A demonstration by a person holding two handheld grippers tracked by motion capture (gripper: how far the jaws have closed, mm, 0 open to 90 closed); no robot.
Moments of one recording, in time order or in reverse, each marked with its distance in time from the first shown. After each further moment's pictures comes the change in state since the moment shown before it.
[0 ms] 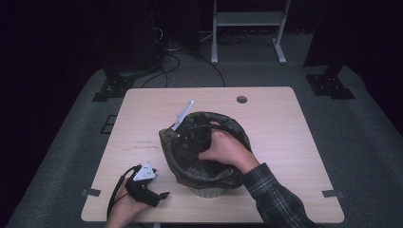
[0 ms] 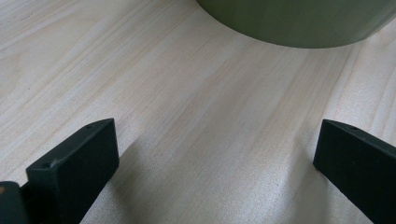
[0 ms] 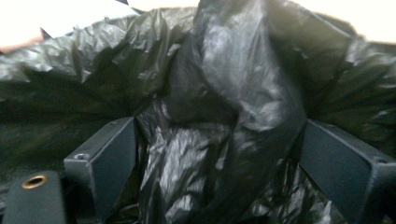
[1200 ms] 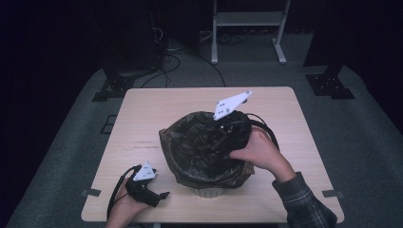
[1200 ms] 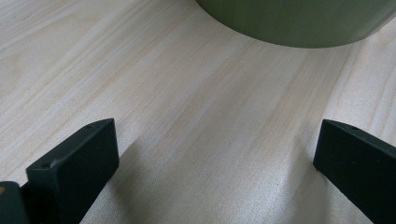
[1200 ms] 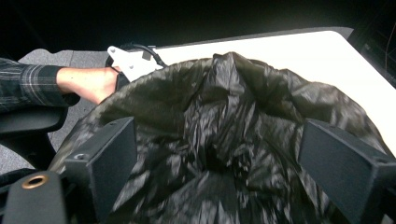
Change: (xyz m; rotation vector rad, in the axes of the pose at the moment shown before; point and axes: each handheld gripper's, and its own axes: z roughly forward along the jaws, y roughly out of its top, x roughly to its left) left arm 0.000 0.000 0.000 0.000 -0.003 0.002; right arm 0.007 -0.063 -0.099 -0.375 0.019 0.022
